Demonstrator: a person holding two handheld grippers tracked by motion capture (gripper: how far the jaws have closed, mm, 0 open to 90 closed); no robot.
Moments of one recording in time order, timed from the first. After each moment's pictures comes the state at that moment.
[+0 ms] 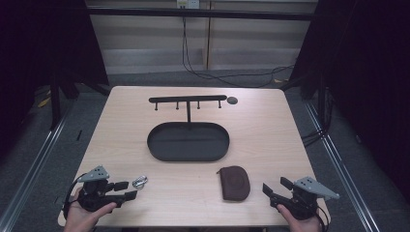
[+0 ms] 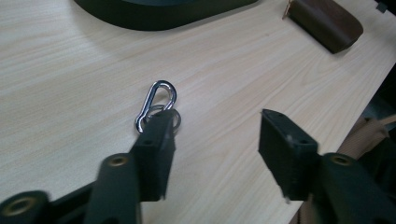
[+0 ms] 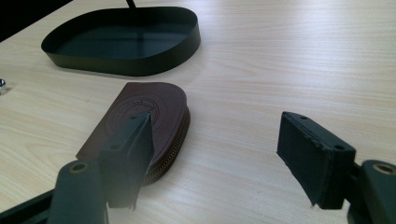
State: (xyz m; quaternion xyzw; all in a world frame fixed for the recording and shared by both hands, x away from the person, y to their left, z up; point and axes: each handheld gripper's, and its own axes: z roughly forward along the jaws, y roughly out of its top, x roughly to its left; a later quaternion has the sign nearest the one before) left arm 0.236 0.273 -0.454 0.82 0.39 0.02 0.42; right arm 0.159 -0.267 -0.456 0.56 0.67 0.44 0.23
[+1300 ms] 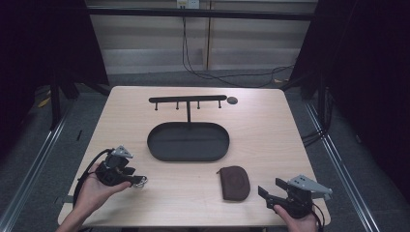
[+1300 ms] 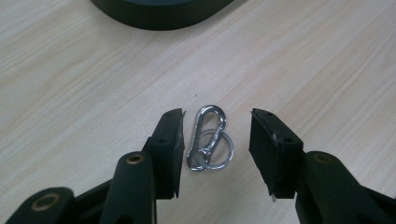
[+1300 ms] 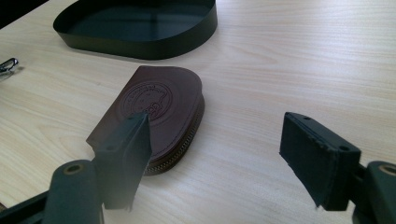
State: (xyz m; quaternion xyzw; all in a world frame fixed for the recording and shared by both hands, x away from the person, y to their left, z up) left arm 0.293 0.232 -0.437 0.89 0.36 0.05 0.26; right arm 0.166 -0.262 -0.461 0.54 0.70 0.43 0.20
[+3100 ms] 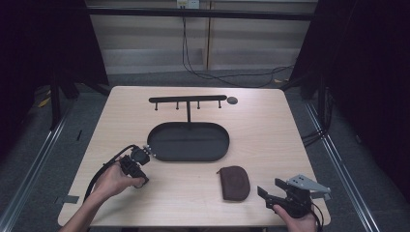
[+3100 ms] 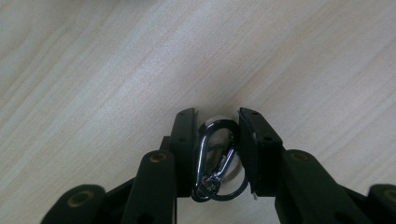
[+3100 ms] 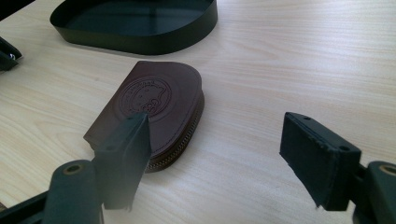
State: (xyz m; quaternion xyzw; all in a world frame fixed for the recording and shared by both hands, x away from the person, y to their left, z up) left arm 0.331 0.185 -0.463 0.93 0.34 0.00 0.09; right arm 0.168 -0.261 -0.462 0.54 0.70 0.42 0.20
